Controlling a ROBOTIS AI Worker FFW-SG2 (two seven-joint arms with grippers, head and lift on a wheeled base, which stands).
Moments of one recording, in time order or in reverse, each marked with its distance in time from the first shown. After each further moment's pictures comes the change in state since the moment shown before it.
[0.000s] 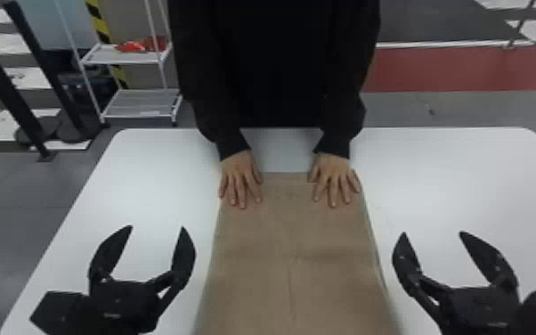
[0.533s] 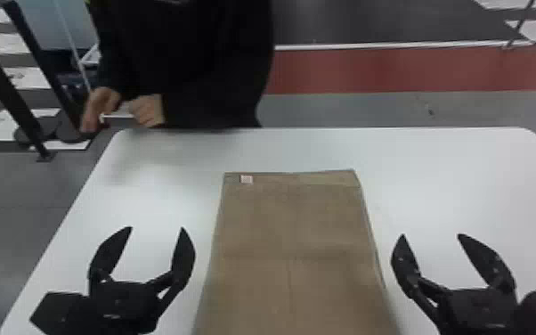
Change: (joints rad) left arm 0.000 -0.002 0.000 0.003 0.000 0.000 0.000; right arm -0.002 -0.001 -0.001 0.011 -0.002 0.000 0.000
